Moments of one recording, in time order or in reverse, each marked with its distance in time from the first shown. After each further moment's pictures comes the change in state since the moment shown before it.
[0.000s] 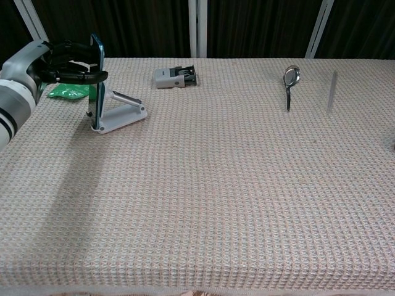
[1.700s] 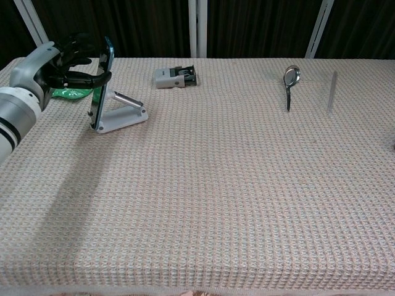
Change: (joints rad) left arm -0.001 -0.014 0.064 0.072 0.146 -0.004 -0.133; right arm 0.000 0.011 -0.001 -0.012 0.020 -0.007 -0.006
